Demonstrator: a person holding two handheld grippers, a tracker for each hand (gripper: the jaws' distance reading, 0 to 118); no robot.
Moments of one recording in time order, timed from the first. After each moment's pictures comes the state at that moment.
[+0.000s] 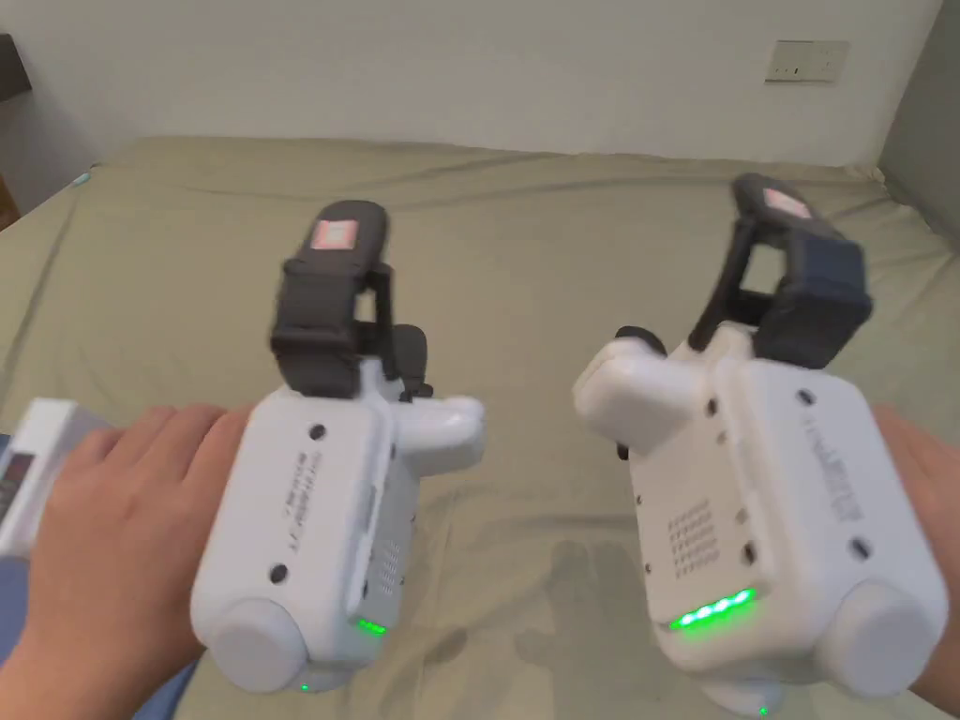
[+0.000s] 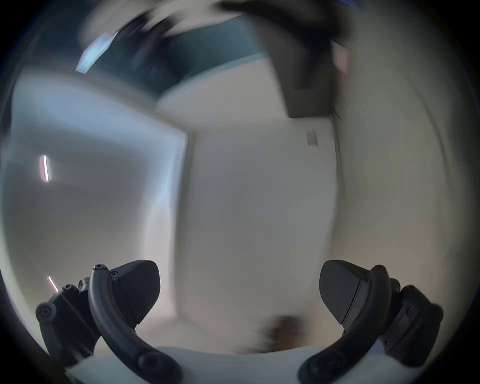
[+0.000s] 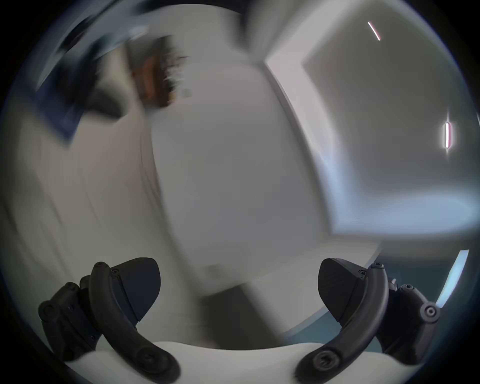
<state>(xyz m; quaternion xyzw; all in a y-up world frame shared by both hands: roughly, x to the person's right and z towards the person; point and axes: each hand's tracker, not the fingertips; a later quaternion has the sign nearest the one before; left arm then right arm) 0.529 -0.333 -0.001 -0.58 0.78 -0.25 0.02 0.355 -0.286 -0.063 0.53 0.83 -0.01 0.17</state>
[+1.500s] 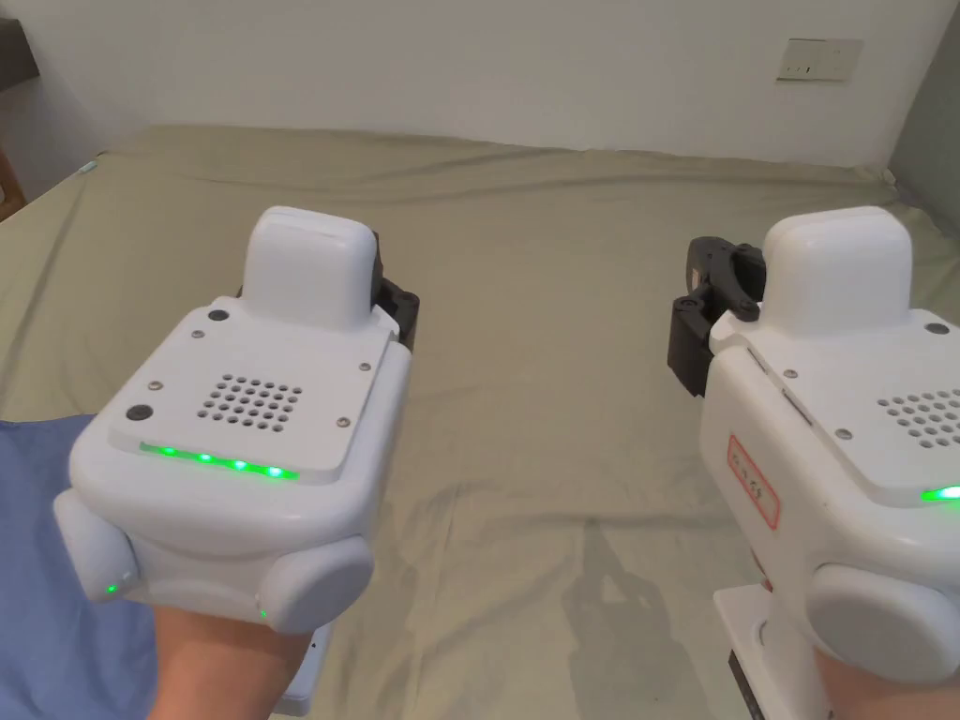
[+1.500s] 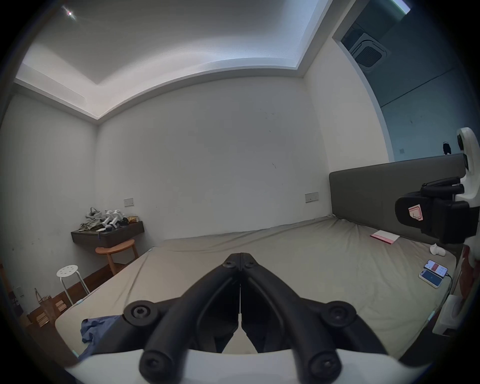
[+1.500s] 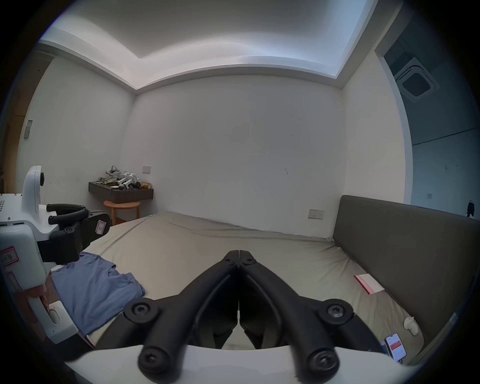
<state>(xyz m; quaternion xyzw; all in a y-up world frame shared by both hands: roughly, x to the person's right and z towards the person) 0.549 -0.260 -0.005 -0.07 0.98 0.00 0.16 0.327 -0.252 -0.074 0.07 0.99 0.04 0.07</state>
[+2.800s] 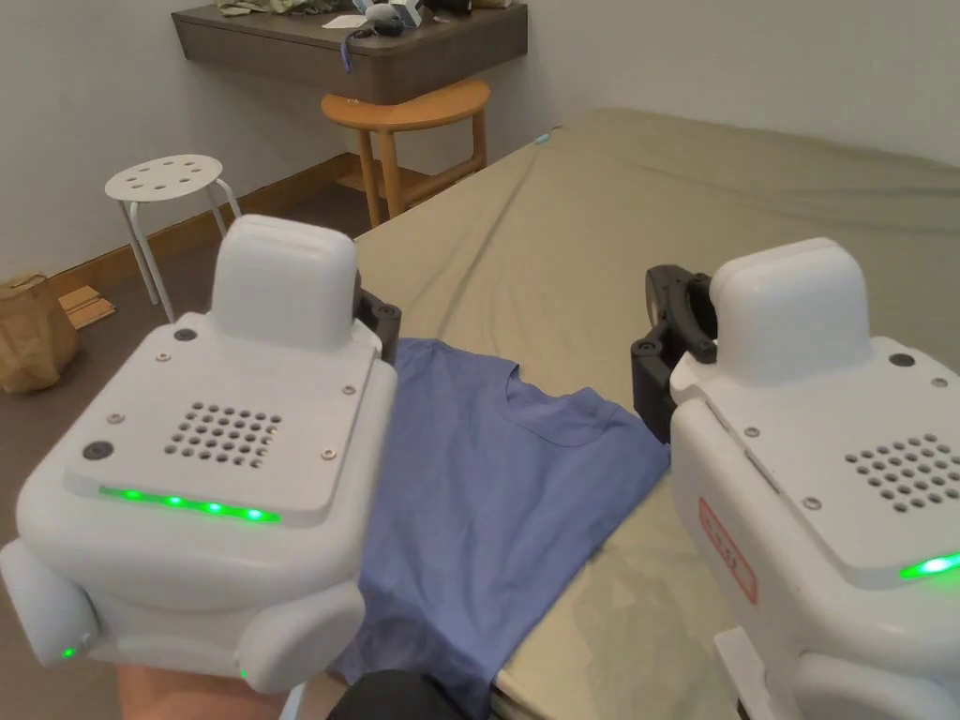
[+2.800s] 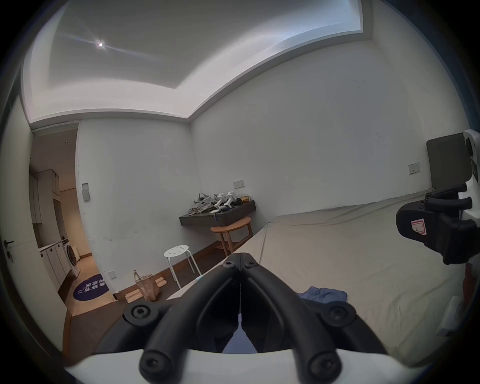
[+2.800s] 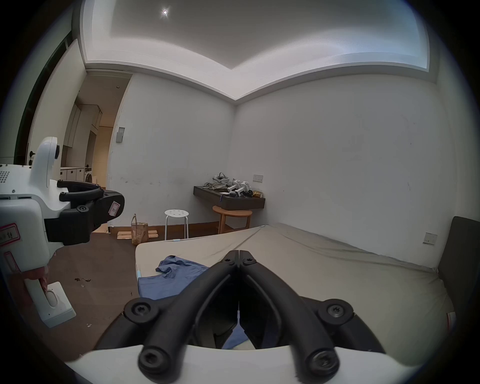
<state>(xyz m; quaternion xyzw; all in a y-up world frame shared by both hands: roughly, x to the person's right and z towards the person) 0.749 -0.250 -0.063 -0.11 0.98 0.04 -0.16 0.557 -0.258 -0.013 0.08 0.96 0.02 -0.27</state>
